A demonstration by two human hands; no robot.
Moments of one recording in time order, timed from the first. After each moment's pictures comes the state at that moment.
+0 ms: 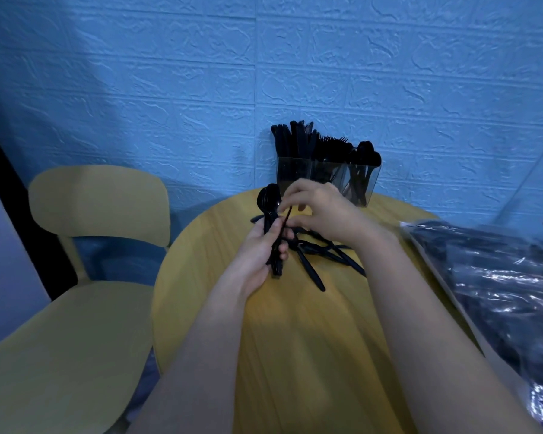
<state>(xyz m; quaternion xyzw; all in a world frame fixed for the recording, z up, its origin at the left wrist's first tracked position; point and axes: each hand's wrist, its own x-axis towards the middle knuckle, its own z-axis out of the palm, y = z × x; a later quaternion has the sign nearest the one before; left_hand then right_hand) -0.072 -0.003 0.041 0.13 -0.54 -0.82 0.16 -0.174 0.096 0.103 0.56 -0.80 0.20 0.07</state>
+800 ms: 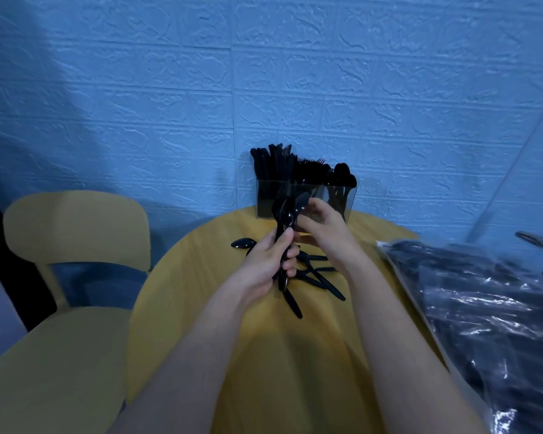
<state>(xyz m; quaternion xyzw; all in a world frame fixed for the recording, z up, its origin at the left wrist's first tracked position) -0.105 0.018 0.066 0.05 -0.58 -0.81 0.08 -0.196 0.117 0.092 0.30 -0.70 0.63 -0.13</state>
